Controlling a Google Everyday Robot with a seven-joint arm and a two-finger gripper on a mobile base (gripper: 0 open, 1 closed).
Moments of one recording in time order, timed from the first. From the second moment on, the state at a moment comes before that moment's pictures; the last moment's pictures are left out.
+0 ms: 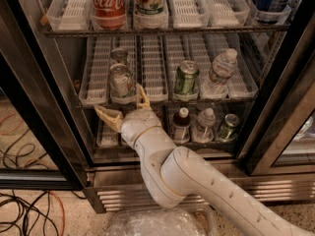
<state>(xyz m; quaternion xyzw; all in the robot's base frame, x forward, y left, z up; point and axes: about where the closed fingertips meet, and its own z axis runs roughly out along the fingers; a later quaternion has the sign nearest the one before) 0.566 0.082 0.843 -0.21 0.64 0.16 0.72</state>
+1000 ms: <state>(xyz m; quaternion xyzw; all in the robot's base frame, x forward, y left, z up) 0.610 0.081 0.846 -0.20 0.65 0.14 0.72</state>
